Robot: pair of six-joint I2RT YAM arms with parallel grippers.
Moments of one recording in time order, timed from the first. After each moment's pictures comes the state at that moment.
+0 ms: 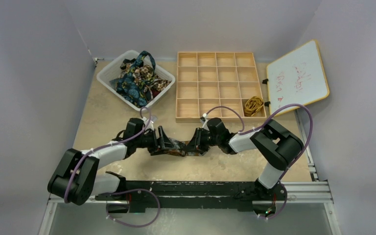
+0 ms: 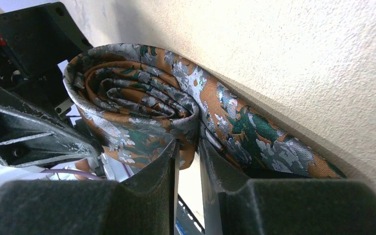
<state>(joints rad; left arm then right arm) -0.35 1.29 0.34 0.16 0.69 -0.81 0.74 1.71 0.56 0.48 -0.49 1.04</state>
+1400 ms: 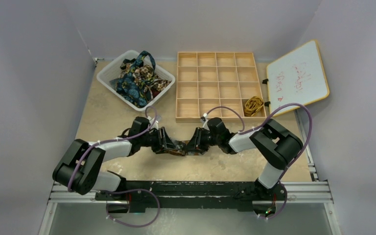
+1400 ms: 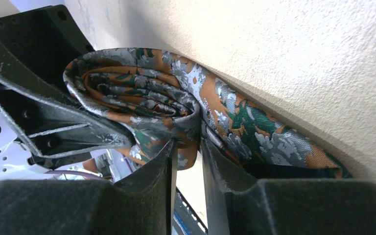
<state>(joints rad) -0.42 1.37 0.38 0.20 0.66 -0.83 0.73 1.73 0.55 0.50 -0.50 1.07</state>
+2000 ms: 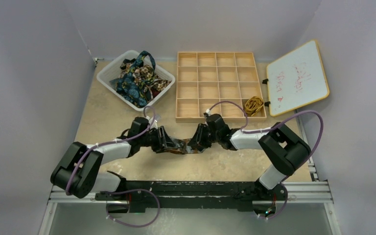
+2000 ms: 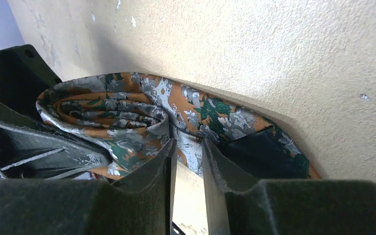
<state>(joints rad) -0.42 1.35 0.38 0.21 0.62 -0.87 0.73 1.62 0.62 0.22 -0.30 0.96</state>
